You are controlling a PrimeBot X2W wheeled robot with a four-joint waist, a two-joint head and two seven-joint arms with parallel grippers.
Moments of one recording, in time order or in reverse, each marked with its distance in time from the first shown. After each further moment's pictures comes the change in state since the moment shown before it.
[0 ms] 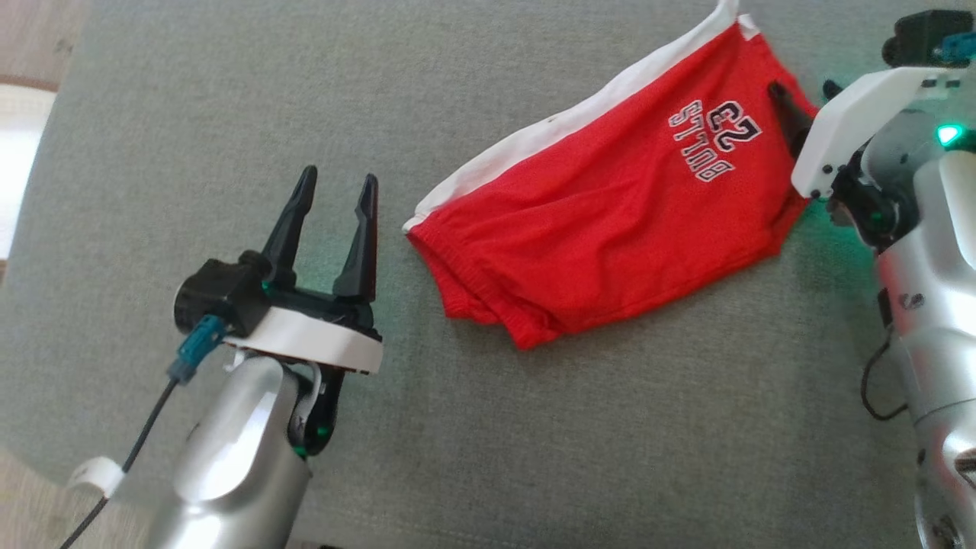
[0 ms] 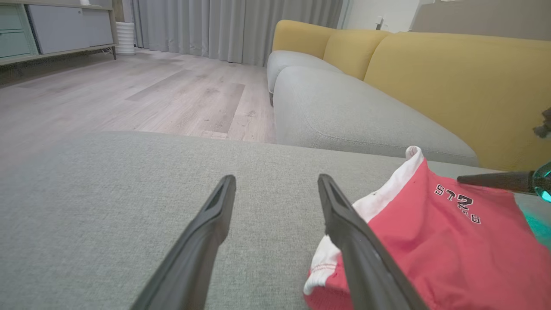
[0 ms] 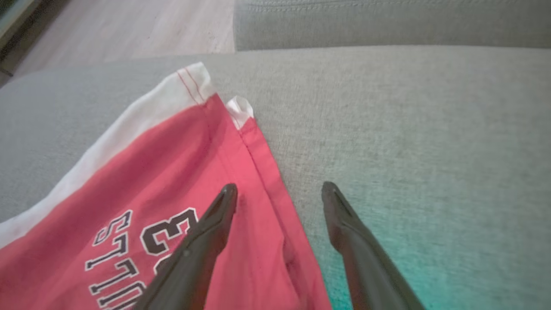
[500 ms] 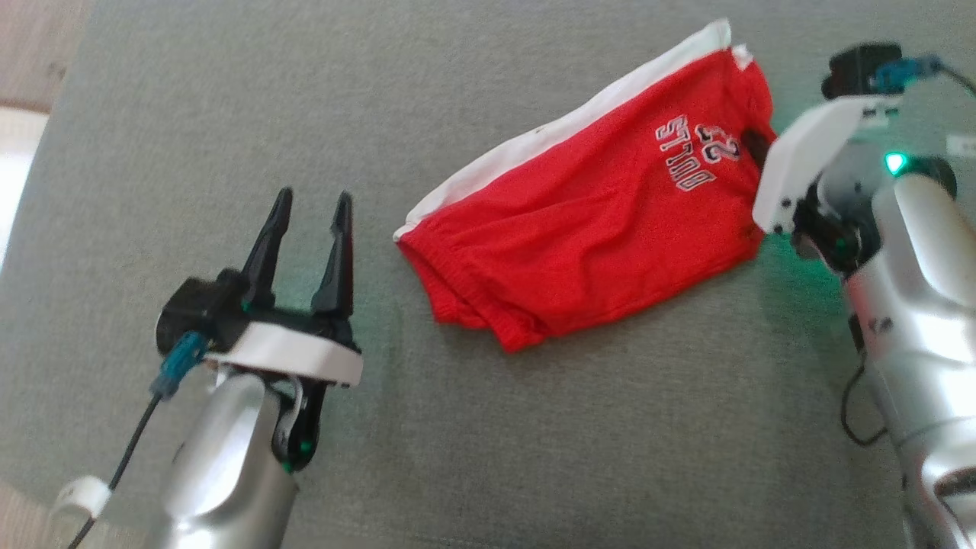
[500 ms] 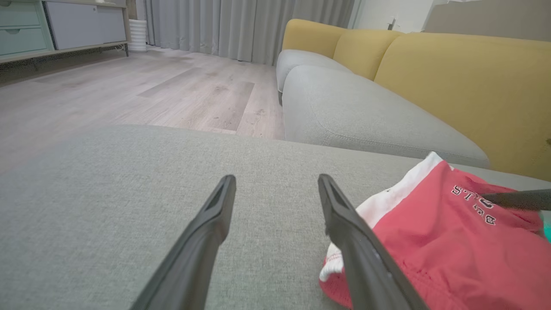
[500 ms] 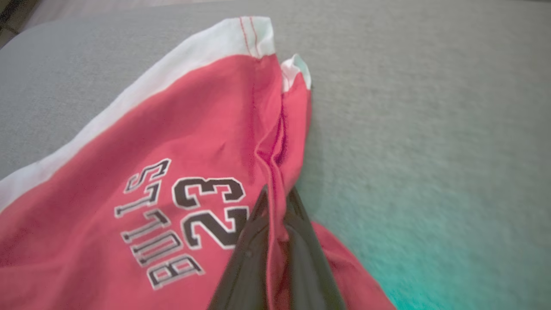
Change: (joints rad) left arm 0.035 -0.020 0.088 0.043 0.038 -0.026 0.000; right arm 0.035 0.014 0.097 0.000 0.055 0.000 0.073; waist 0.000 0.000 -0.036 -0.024
